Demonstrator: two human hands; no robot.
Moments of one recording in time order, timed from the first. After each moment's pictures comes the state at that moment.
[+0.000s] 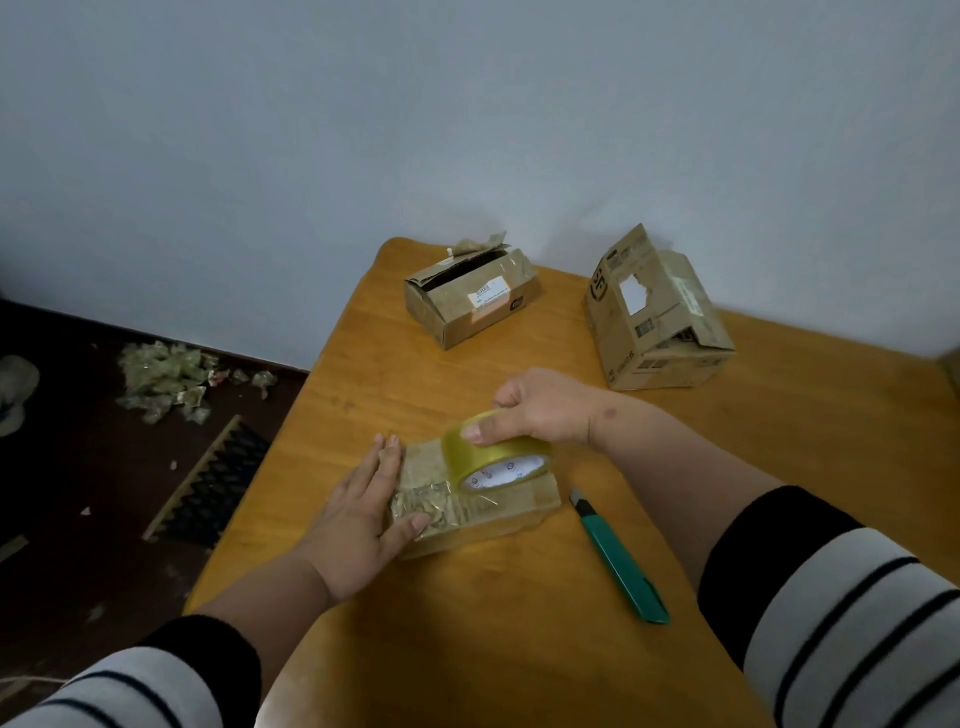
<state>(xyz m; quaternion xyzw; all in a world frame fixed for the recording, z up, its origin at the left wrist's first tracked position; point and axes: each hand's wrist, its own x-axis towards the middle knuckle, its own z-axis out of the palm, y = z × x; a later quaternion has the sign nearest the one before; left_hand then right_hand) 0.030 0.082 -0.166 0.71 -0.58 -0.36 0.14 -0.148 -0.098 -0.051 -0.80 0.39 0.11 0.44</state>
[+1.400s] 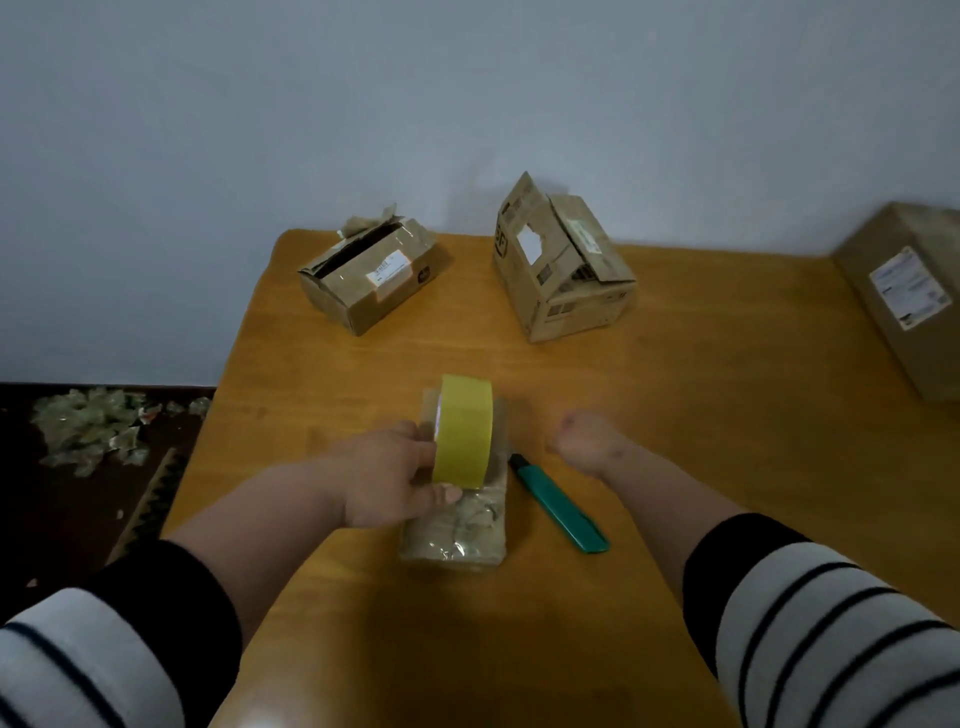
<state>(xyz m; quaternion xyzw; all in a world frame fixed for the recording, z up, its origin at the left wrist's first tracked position) -0.052 0.007 -0.080 0.56 -0.75 -0.36 -0.07 -0.293 -0.077 -0.134 -0.64 0.67 0.10 0.37</state>
